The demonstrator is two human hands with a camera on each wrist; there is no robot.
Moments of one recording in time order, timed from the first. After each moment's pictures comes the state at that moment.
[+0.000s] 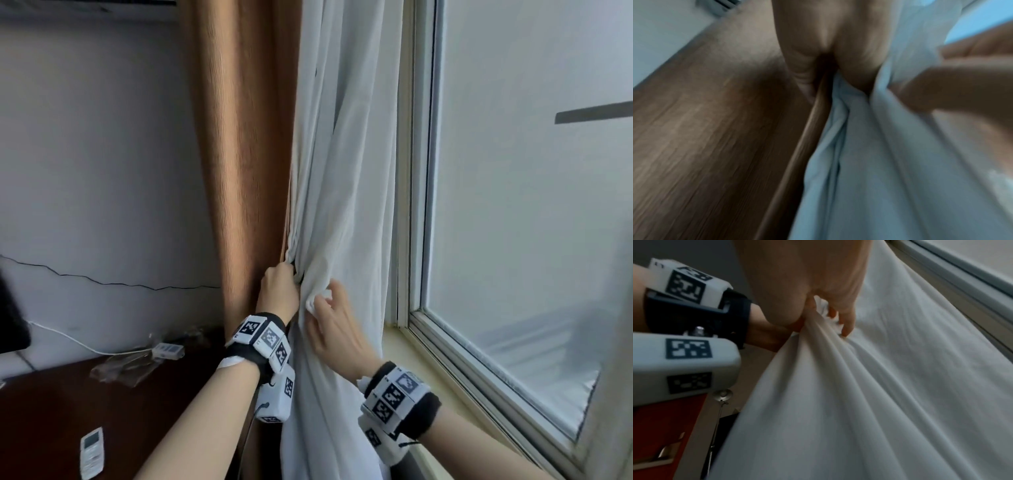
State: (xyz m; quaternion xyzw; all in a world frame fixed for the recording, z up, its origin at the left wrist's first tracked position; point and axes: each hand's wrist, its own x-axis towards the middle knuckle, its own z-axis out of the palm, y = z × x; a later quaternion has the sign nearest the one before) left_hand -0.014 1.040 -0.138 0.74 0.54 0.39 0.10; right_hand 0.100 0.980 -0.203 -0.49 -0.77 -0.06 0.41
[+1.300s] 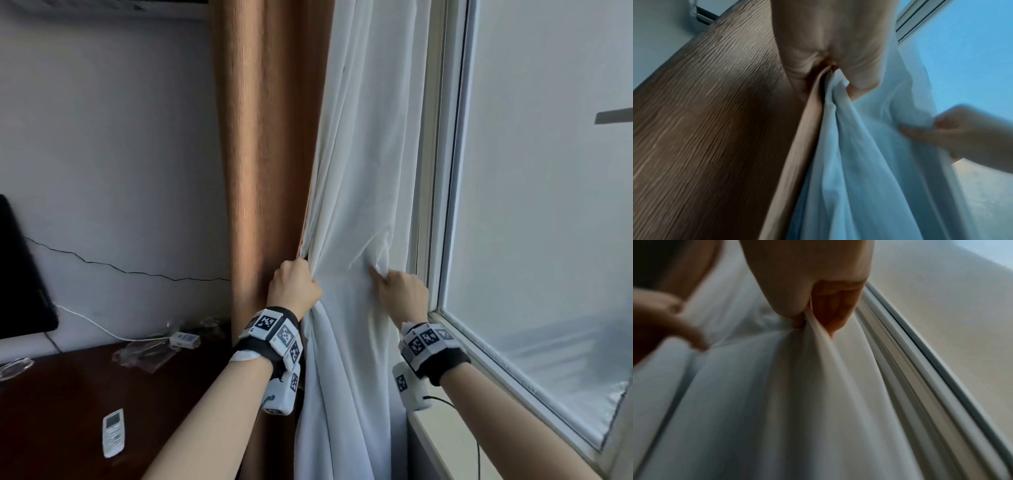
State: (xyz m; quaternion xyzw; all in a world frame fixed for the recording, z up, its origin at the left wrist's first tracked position) left_hand -0.030 1.023 -0.128 0.75 0.58 0.32 0.03; right_hand 0.167 1.029 -0.184 -0.72 -0.56 -0.07 0.41
